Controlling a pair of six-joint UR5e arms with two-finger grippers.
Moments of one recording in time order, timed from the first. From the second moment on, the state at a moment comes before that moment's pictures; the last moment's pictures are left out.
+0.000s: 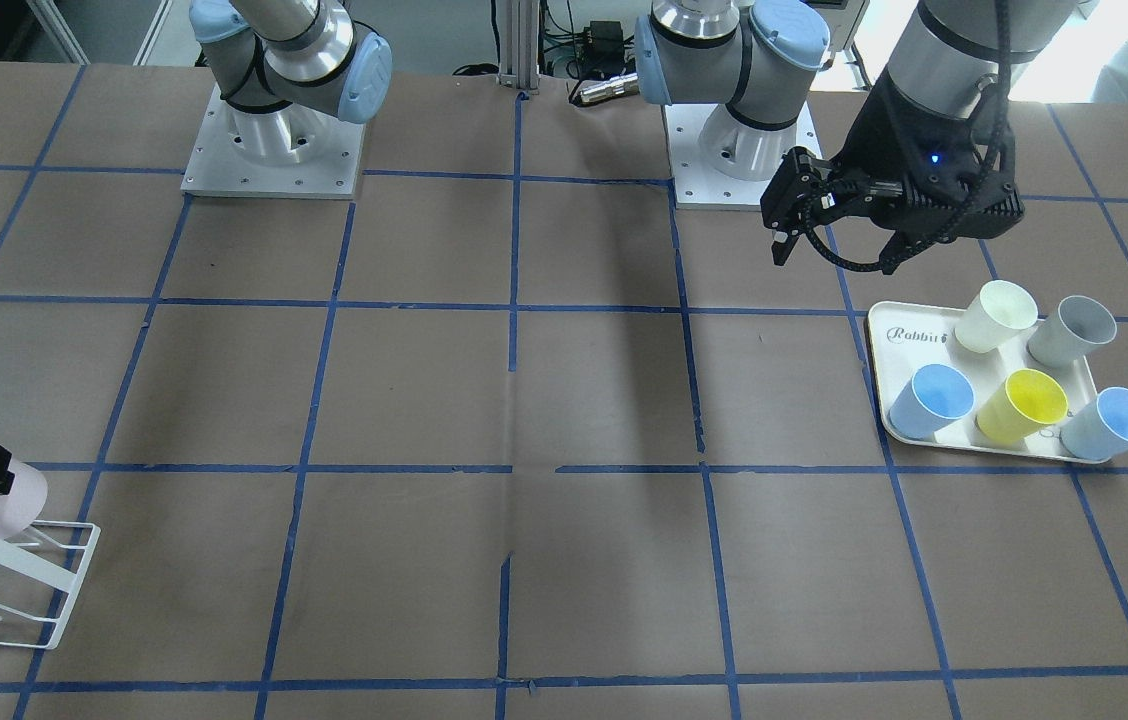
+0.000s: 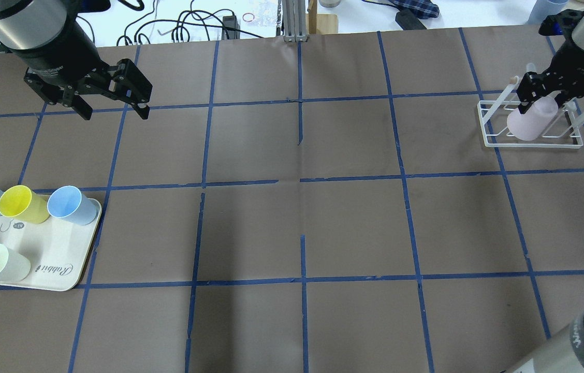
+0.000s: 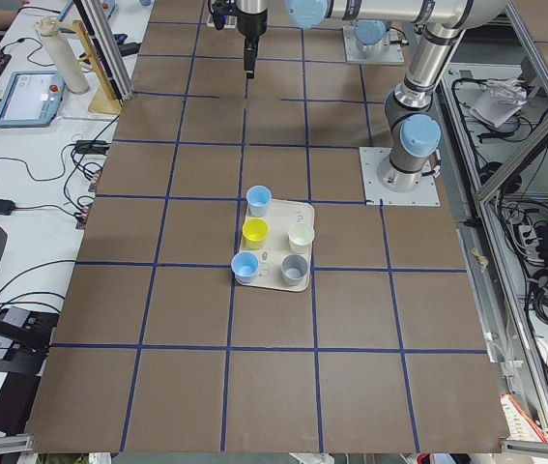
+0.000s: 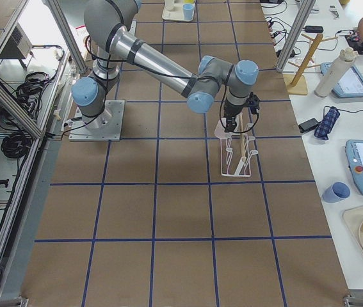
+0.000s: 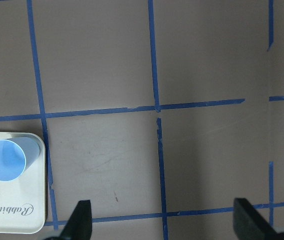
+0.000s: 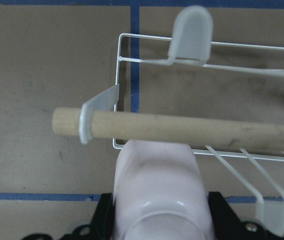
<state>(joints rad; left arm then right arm) -1.50 -1.57 -1.53 -1.59 1.54 0.12 1.16 -1.17 1.50 -1.88 -1.58 -0.44</state>
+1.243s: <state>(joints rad) -1.37 -1.58 -1.52 -1.68 1.11 0.16 1.19 -1.45 1.49 -1.40 -1.20 -0.44</state>
